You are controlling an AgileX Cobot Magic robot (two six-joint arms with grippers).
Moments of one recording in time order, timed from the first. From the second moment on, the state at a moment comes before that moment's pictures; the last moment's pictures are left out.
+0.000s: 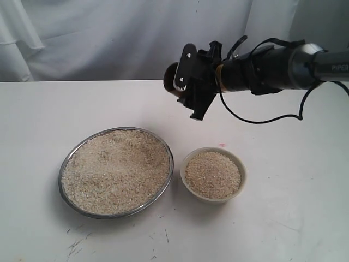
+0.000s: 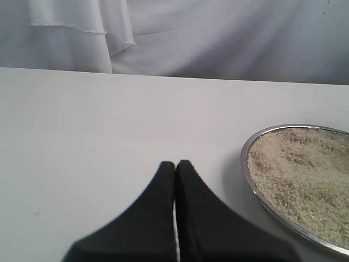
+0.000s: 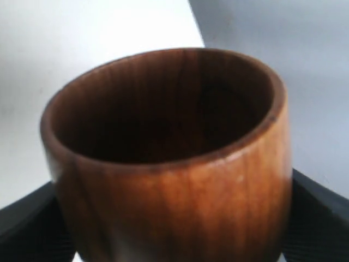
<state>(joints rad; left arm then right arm) 0.03 0.00 0.00 -0.01 0.33 -0.02 0.51 2.14 -1.49 -1.75 -0.21 0.72</state>
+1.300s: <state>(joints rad) 0.03 0.00 0.00 -0.01 0.33 -0.02 0.94 2.17 -1.38 -1.71 0.30 -0.13</state>
